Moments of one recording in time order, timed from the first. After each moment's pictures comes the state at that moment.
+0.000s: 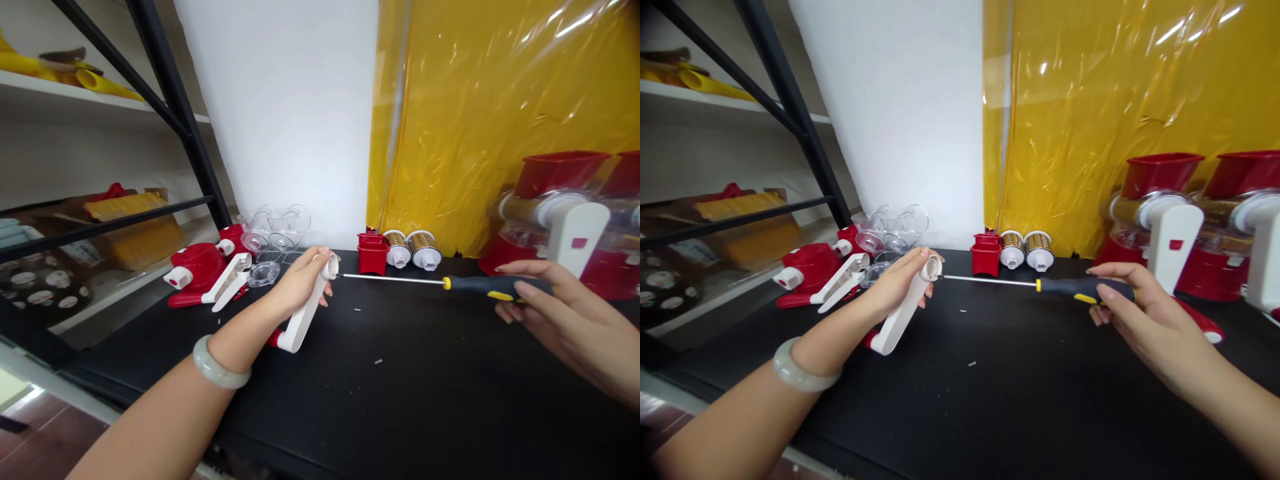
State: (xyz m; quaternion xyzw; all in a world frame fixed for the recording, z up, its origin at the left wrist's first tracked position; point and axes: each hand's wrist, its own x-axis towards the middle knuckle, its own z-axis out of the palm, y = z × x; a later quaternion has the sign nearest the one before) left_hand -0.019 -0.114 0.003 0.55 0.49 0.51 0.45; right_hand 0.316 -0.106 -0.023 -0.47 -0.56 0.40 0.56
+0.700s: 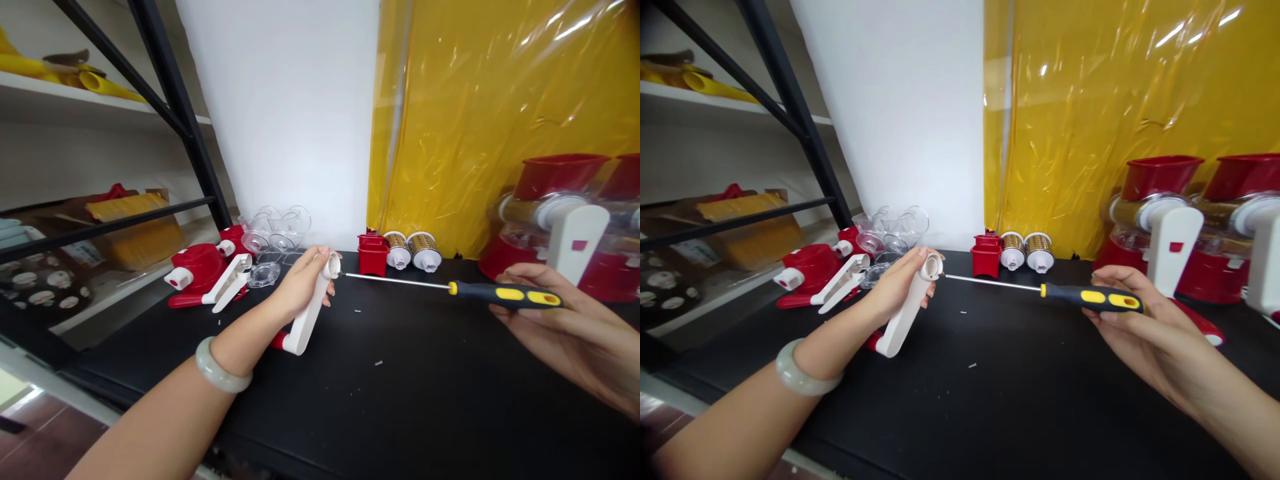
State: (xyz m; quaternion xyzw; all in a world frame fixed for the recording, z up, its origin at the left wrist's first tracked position) left_hand -0.017 -0.115 0.002 0.54 0.45 0.54 0.46; right_hand 0.312 -0.107 -0.025 -0.43 -0.46 0.50 0.60
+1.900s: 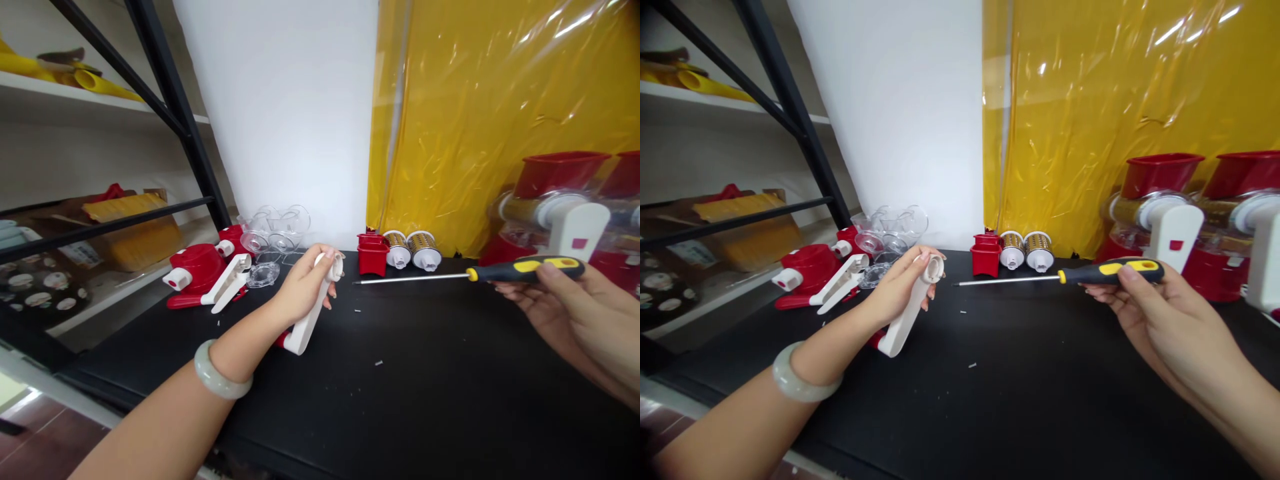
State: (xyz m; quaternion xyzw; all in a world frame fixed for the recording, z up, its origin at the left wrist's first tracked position) left_hand -0.016 -0.119 -0.001 0.63 0.47 0.51 0.36; right_hand 0.312 -0.094 -0.030 -0.36 -0.47 0.44 0.67
